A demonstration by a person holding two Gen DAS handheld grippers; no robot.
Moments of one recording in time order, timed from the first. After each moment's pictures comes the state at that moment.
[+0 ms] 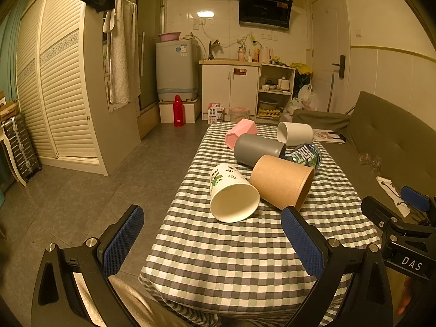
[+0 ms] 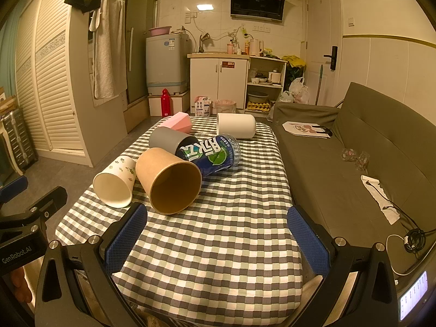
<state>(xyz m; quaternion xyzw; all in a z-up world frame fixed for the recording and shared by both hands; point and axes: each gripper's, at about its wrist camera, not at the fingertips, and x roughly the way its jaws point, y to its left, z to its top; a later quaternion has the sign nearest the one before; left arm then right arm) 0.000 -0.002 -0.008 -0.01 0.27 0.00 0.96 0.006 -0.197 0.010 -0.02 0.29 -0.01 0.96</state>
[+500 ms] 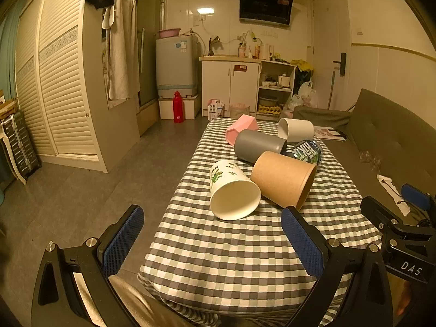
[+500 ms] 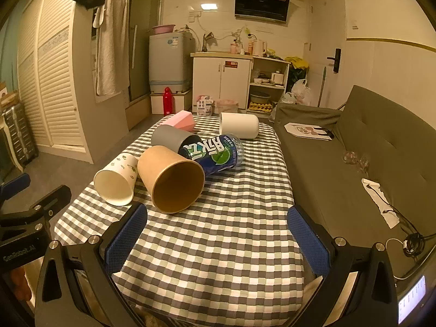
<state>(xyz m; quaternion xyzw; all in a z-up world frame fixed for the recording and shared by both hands) 0.010 -0.006 -0.023 -0.01 0.28 0.00 0.96 0.009 -0.188 0.003 -0.03 0.29 -0.01 0.96</state>
